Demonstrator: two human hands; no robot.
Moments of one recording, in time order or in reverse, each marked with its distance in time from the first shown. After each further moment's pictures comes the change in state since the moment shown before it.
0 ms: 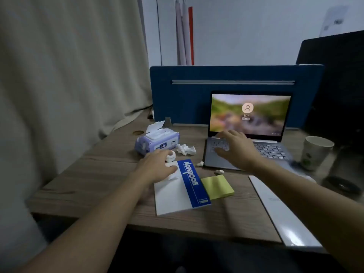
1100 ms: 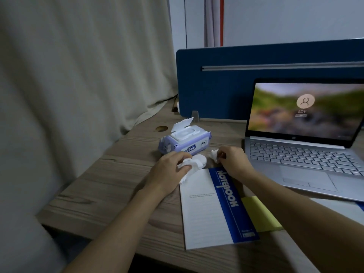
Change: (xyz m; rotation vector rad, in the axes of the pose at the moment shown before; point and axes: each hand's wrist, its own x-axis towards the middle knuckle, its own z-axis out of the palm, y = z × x) left_hand 0.027 -0.061 0.018 -0.272 0.261 0.146; right_hand 0.086 -0.036 0.138 0.315 -0.168 0.124
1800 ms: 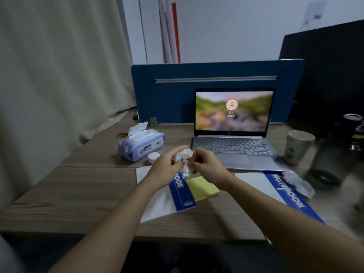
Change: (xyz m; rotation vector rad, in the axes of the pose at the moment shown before) left_hand -0.008 0.113 0.052 -0.464 -0.211 -0.030; right_hand -0.127 0.001 -0.077 0.660 -0.010 -0.044
